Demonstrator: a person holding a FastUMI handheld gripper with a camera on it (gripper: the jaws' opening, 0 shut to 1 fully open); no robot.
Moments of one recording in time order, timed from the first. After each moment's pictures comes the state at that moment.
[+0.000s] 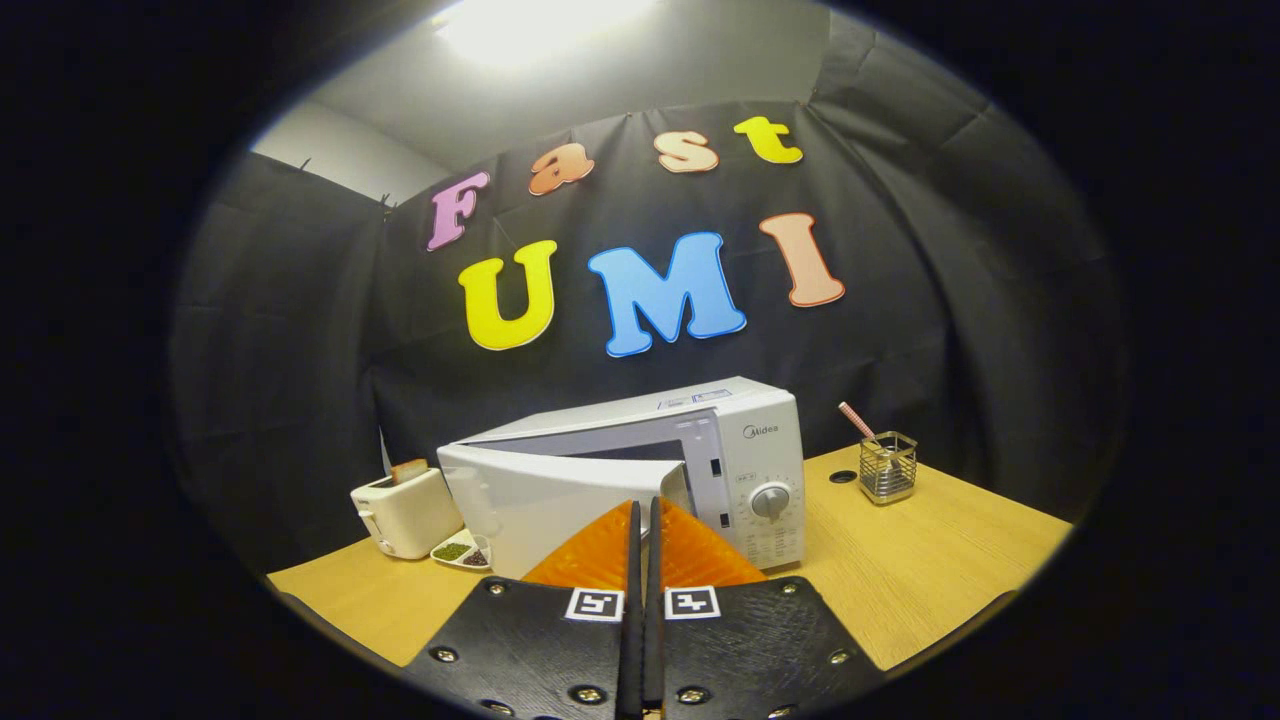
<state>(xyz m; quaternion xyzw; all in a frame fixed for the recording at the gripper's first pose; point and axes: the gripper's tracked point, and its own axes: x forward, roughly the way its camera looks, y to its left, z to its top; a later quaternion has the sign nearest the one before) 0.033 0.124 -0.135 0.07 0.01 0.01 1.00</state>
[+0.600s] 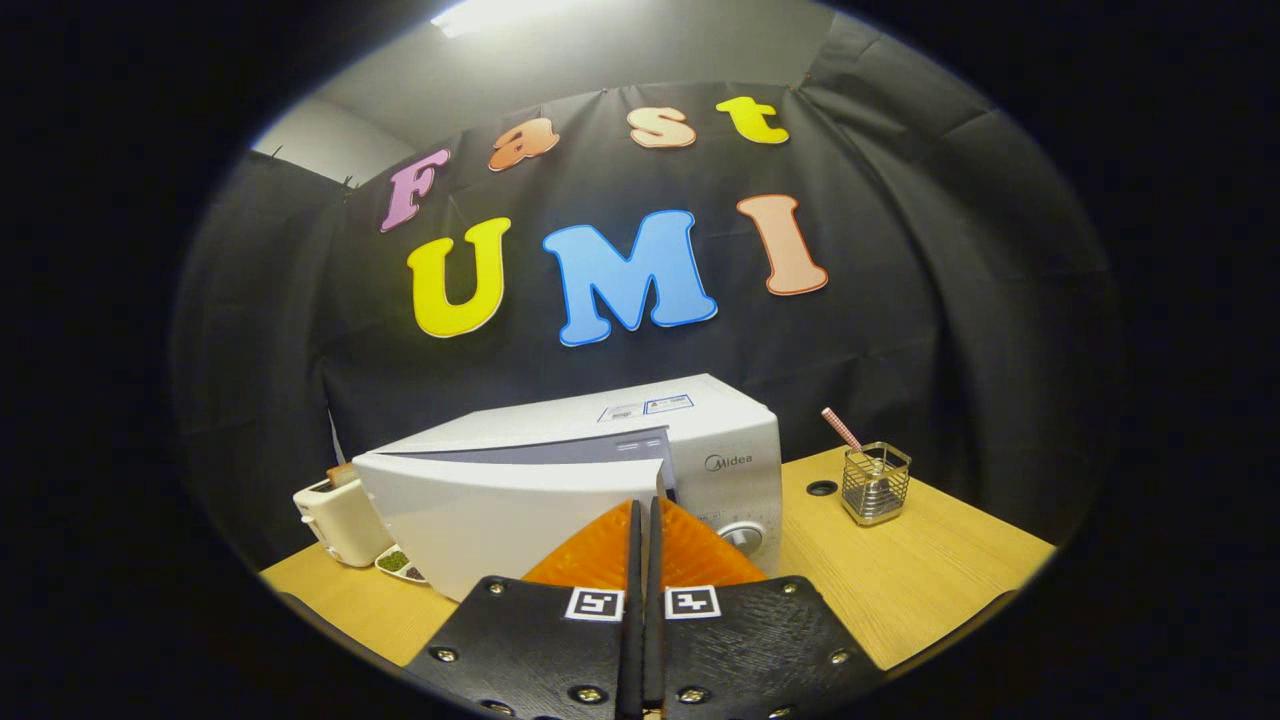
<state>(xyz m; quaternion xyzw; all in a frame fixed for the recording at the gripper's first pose) 0.114 0.083 -0.133 0.05 0.03 -0.04 1.00</state>
